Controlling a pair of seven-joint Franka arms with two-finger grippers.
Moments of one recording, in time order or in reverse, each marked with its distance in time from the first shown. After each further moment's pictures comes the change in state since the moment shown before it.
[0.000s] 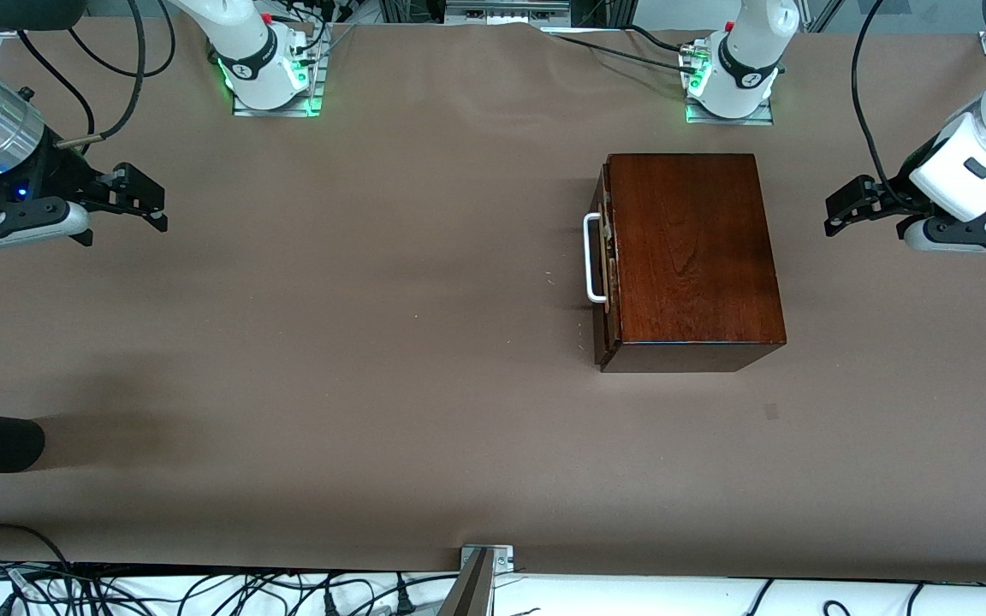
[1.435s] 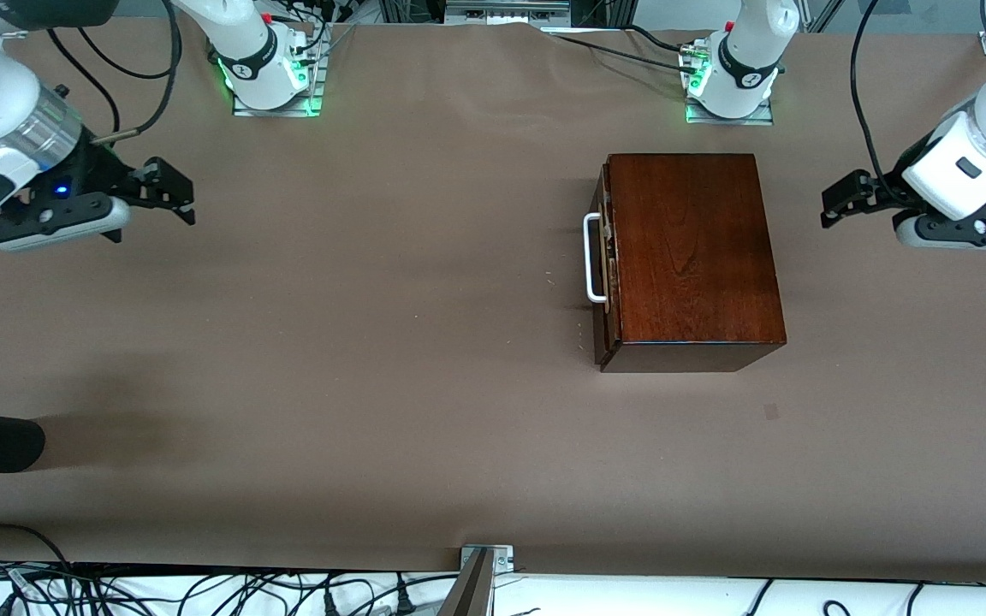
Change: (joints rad) left arm -0.006 0.001 -0.004 0.003 -0.003 -0.091 0.000; right arm 0.009 0.005 0.057 0.003 0.000 -0.025 0.005
